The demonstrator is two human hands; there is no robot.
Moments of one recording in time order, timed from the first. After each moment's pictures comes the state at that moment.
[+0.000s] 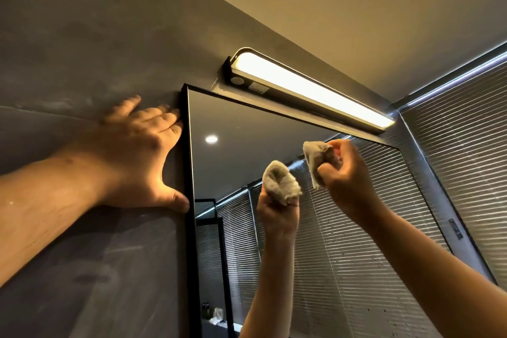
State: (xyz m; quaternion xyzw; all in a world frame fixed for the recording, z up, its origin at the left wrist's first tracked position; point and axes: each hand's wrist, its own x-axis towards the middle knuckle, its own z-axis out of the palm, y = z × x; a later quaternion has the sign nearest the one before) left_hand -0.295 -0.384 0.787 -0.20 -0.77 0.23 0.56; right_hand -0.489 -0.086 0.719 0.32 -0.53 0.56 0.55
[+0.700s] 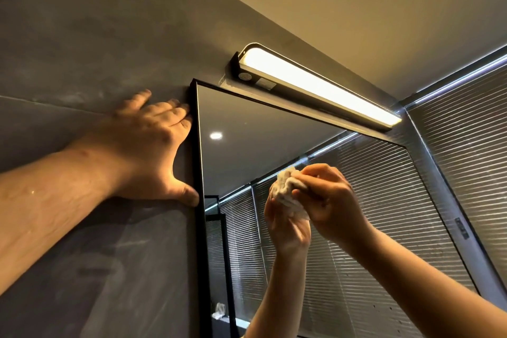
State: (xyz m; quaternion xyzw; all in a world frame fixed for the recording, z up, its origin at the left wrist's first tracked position) left_hand -0.301 -0.371 0.793 -0.04 -0.69 0.46 0.57; right_hand -0.500 -0.120 0.685 0.40 -0.51 0.32 0.69
